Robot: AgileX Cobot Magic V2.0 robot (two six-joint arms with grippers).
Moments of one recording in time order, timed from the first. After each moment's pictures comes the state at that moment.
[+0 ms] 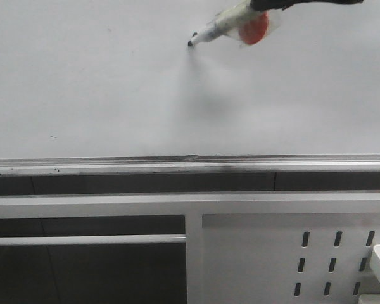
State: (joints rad) left arm -0.75 0.70 -0.13 -0.49 -0.66 0.10; right arm 0.65 1.02 -0.61 0.29 -0.08 -0.47
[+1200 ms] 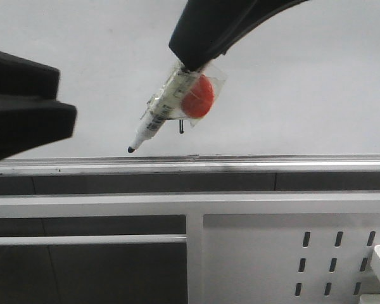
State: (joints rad) left arm -0.75 0.99 -0.22 0.44 -0.55 0.09; right arm 0.80 1.20 -1.02 0.26 0.65 -0.47
